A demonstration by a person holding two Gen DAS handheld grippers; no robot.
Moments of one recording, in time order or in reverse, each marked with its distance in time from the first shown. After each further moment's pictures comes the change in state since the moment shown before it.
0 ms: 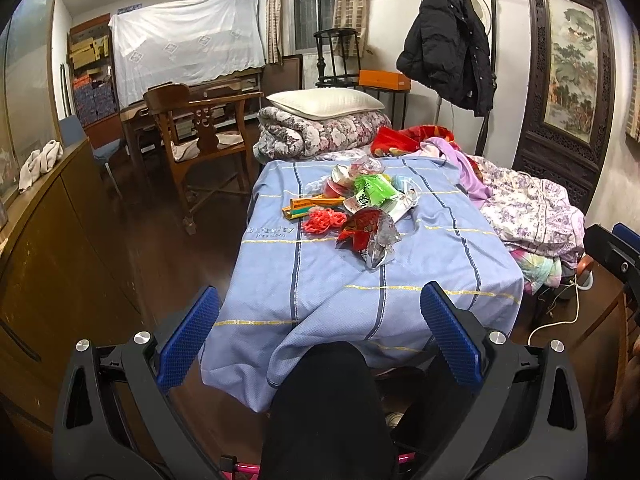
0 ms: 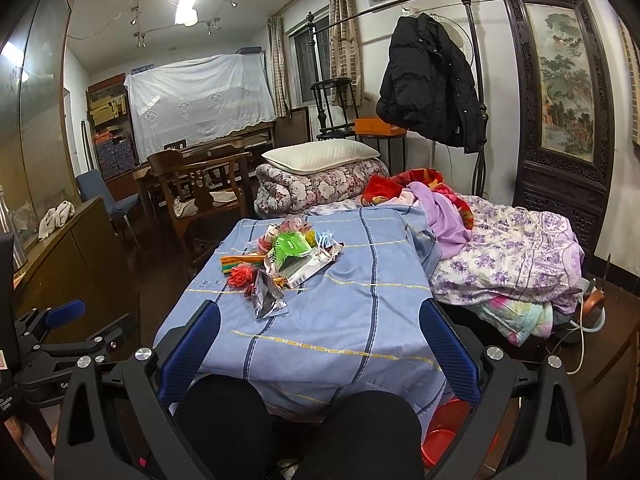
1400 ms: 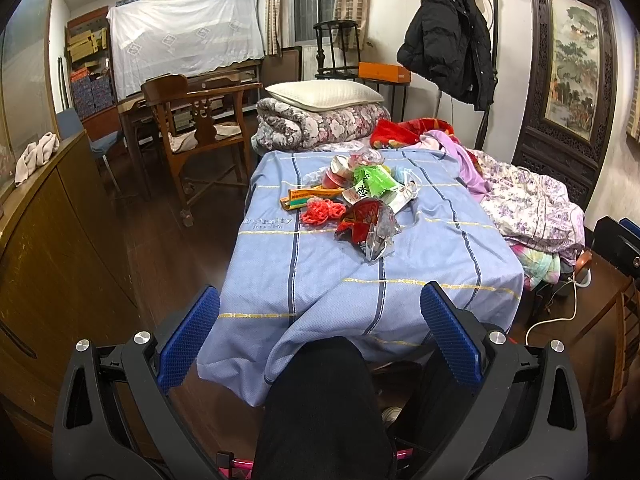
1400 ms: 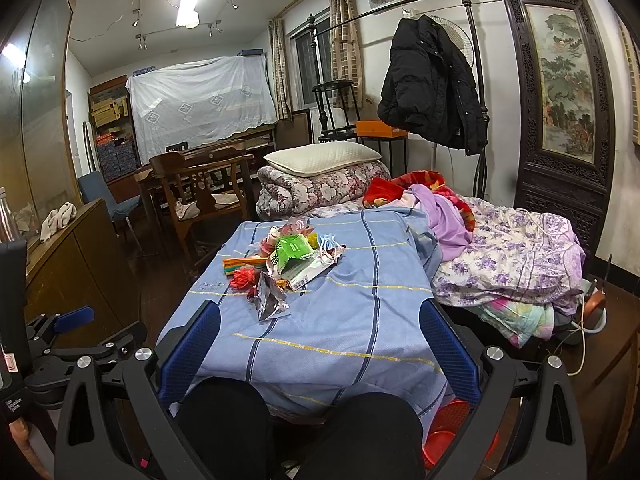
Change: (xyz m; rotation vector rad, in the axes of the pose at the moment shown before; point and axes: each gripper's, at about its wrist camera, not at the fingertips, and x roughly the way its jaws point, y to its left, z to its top) left arm 0.003 -0.001 -0.006 -0.013 0.015 -0.013; right arm -0.001 0.004 0.000 -0.004 -0.004 0.000
